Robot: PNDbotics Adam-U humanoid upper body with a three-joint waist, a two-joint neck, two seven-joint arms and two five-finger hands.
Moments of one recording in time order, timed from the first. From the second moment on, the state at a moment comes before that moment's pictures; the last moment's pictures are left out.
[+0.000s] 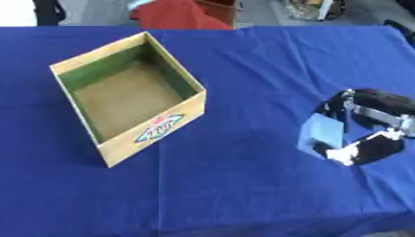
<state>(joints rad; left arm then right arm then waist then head) -0.14 0.35 0.09 -1.98 0.14 -0.33 0.14 -0.43 -0.99 0.38 -1.71 0.30 -0.20 0.39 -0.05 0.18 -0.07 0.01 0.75</state>
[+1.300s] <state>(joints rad) -0.15 0.33 0.08 -1.98 0.17 -0.33 0.13 -1.08 -0.41 0.44 -1.29 0.51 -0.22 0.63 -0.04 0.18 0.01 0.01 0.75</state>
